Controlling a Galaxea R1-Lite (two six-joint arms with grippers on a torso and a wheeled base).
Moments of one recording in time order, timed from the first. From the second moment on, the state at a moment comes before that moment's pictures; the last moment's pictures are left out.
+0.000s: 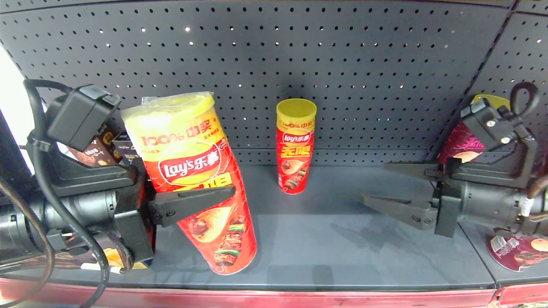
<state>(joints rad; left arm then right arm) -0.43 1.31 -0.69 -0.55 -0.67 -0.06 0.54 1.37 -0.77 -0.43 0.37 -0.08</state>
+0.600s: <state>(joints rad) -0.41 1.32 -0.74 -0.52 -0.71 -0.06 0.42 1.74 -1.02 -0.65 0.83 -0.24</state>
